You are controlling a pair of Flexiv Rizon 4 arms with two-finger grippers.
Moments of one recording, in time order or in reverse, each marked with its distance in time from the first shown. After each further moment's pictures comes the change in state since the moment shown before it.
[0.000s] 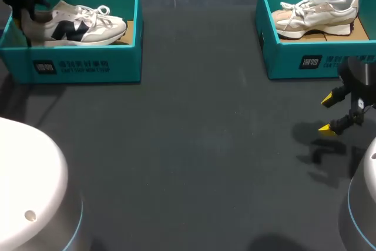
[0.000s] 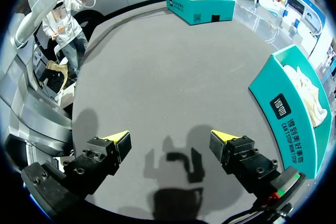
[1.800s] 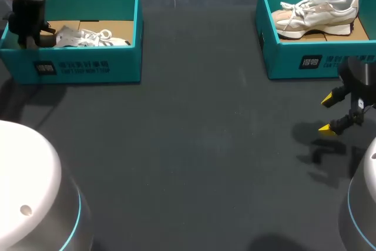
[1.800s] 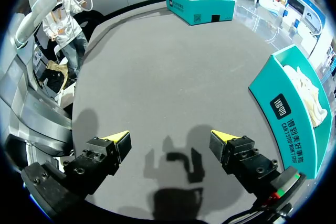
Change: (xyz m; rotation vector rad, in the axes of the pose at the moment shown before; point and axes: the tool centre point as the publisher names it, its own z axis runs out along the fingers) left arm -0.025 -0.026 0.057 -0.024 -0.003 0.046; right arm 0.000 0.000 0.000 0.000 0.000 0.000
